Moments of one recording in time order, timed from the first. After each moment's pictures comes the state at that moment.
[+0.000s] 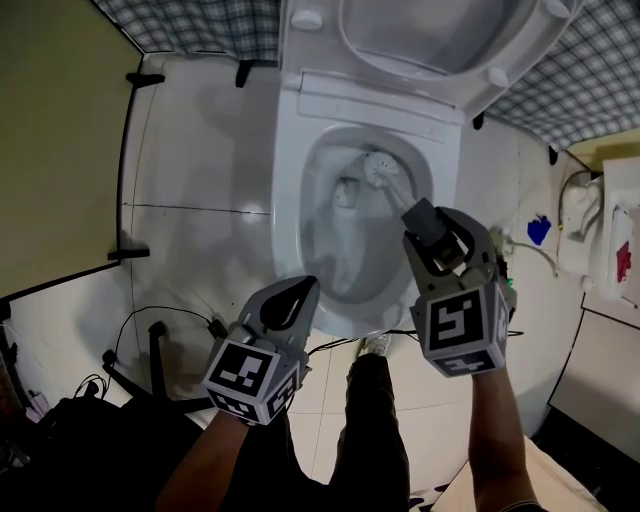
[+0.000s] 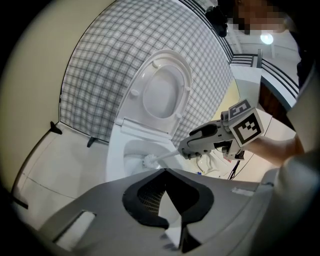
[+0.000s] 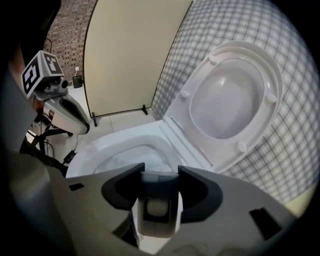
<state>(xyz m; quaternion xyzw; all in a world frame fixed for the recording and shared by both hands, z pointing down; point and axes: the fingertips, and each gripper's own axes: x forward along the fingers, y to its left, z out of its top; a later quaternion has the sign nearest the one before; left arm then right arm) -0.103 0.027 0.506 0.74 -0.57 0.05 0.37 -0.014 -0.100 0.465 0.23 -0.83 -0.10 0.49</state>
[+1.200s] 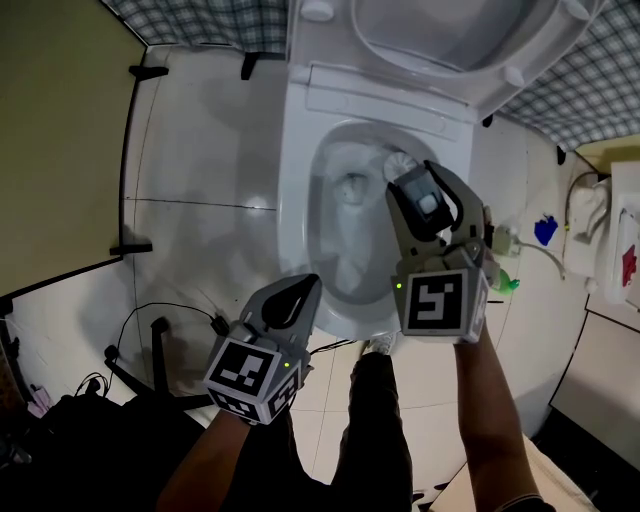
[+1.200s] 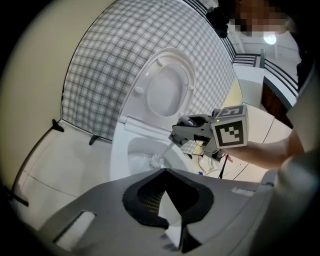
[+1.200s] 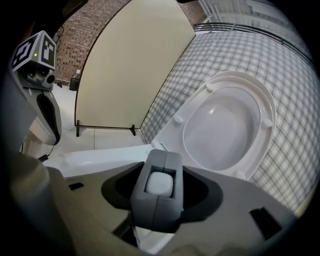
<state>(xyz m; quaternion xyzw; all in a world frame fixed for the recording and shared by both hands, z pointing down) -0.112 0.027 0.516 0.73 -0.57 0.05 0.38 -0.073 -0.136 0.459 0.28 -0.87 -0.20 0.36</state>
